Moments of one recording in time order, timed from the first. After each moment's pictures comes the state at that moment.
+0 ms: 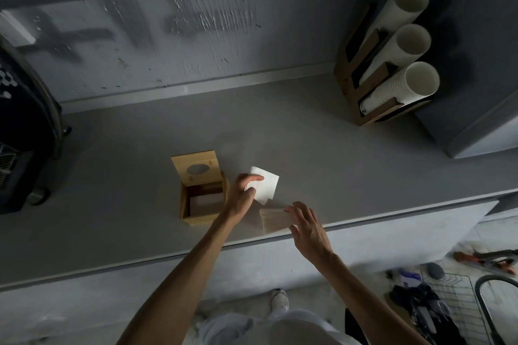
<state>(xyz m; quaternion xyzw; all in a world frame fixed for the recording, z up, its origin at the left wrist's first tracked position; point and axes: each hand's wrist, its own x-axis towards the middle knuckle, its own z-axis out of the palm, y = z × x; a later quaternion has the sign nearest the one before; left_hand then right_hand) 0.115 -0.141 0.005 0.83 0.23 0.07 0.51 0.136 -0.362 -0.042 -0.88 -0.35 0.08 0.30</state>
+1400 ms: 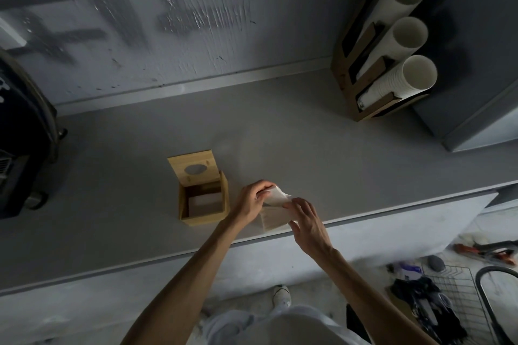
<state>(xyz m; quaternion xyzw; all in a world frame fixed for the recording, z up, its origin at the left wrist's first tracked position) 0.119 -0.160 -0.003 0.86 0.13 0.02 0.49 0.141 -0.358 -0.036 -0.88 -0.34 0.07 0.34</state>
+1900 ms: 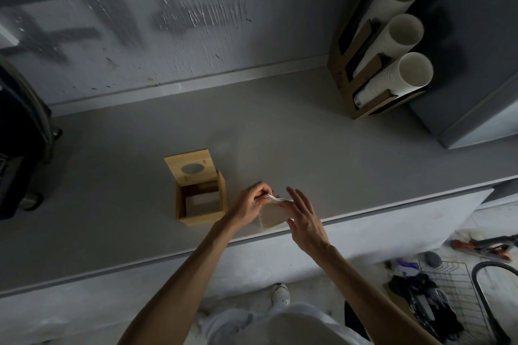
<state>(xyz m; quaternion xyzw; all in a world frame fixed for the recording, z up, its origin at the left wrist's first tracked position) 0.111 -0.161 -0.007 0.85 0.09 -0.02 0.52 0.144 -0.357 -0.036 -0.88 -0.36 0.08 0.29</state>
